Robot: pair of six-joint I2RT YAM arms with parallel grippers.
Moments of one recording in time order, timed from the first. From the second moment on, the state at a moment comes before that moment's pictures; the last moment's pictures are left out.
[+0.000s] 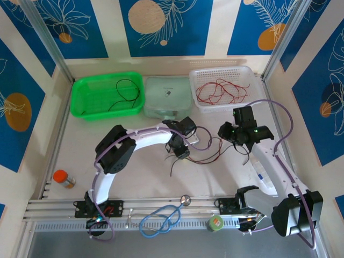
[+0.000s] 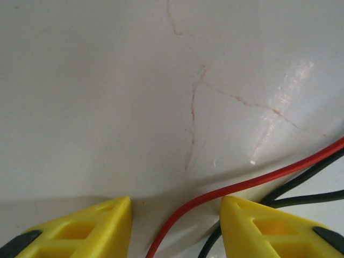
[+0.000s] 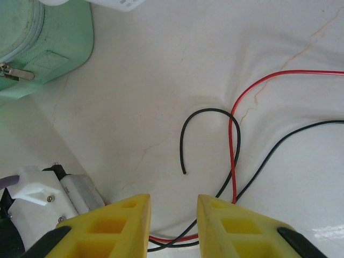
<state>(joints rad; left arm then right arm) -0.91 2.08 1.51 -0.73 0.08 0.19 0.19 1.06 0.90 -0.81 -0.07 0.60</state>
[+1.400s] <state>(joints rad) -0.91 1.60 1.55 -0.75 -0.08 0.06 0.19 0.99 0.66 -0.76 -0.17 0.78</state>
